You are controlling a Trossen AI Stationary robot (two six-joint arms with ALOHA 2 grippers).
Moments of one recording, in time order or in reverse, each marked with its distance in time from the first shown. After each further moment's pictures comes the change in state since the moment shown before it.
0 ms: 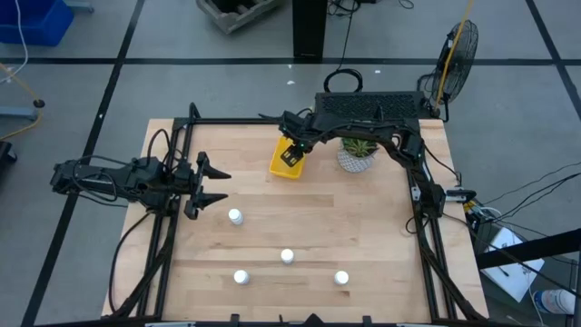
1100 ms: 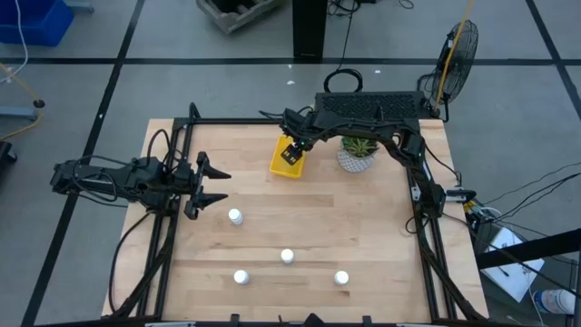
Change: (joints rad) left arm 0.000 0.000 0.000 0.000 0.000 0.017; right arm -0.003 -0.007 0.000 0.016 0.000 -0.027
